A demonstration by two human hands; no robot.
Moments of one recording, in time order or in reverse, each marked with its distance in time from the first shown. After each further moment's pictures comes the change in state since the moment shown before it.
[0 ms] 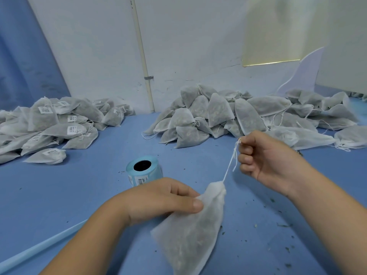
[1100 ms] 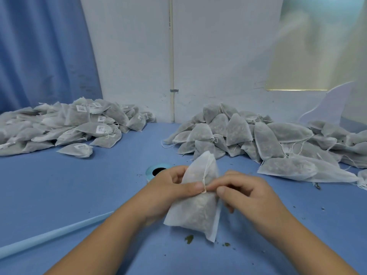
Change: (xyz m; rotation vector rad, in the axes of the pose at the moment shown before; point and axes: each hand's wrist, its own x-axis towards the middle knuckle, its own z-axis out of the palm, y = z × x) left_hand -0.011 0.005 0.006 -0.403 0.422 0.274; right_hand -0.035 0.029 0.042 -0.664 -0.340 -0.516
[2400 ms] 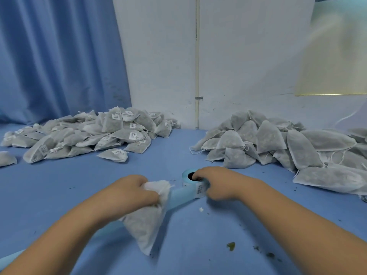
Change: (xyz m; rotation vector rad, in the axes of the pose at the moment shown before) left_hand -0.075 0.044 -0.105 0.975 0.489 -0.332; right_hand 0.113 0.020 0.078 -0.917 -0.576 0.091
